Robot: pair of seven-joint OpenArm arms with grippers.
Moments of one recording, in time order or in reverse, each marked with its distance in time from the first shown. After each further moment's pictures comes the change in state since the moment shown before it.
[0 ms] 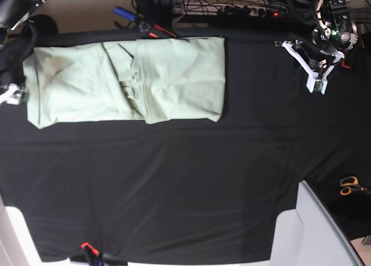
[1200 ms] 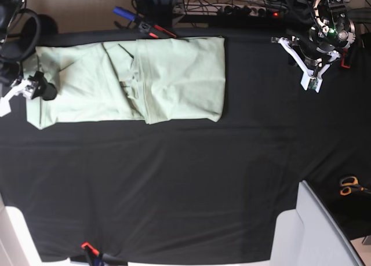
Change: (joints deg) left arm 0.4 0.8 0.3 0.0 0.5 -2.3 0.0; right arm -2.0 9.0 -12.2 -28.3 26.0 0.7 8.0
